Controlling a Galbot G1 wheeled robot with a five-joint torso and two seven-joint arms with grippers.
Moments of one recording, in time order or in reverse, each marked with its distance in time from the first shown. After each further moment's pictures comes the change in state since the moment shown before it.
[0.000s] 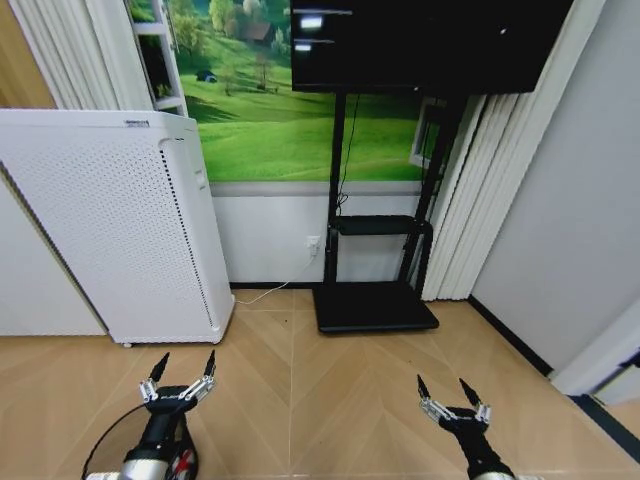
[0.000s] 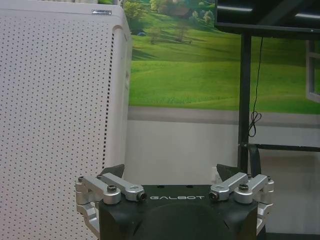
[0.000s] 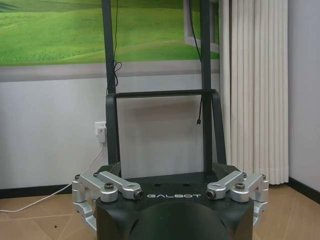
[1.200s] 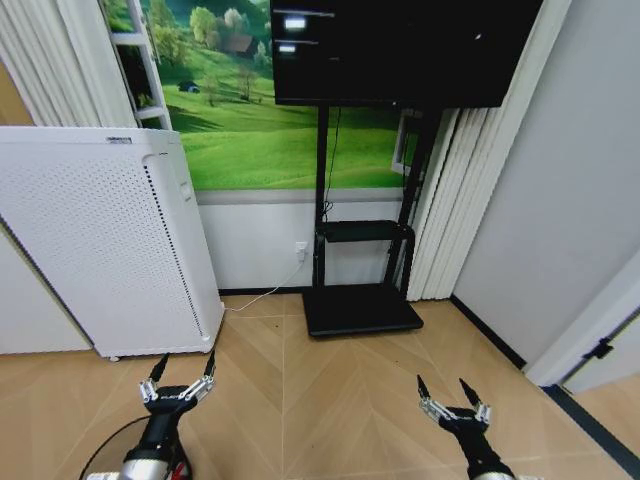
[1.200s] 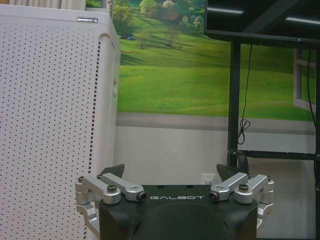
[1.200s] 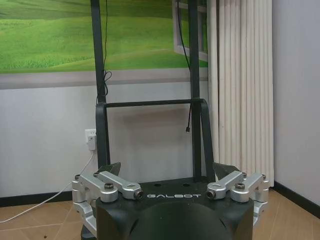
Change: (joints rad) left arm 0.000 0.000 0.000 0.000 0.000 0.000 0.000; right arm 0.000 0.000 0.000 -0.001 0.000 0.002 -0.001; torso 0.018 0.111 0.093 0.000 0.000
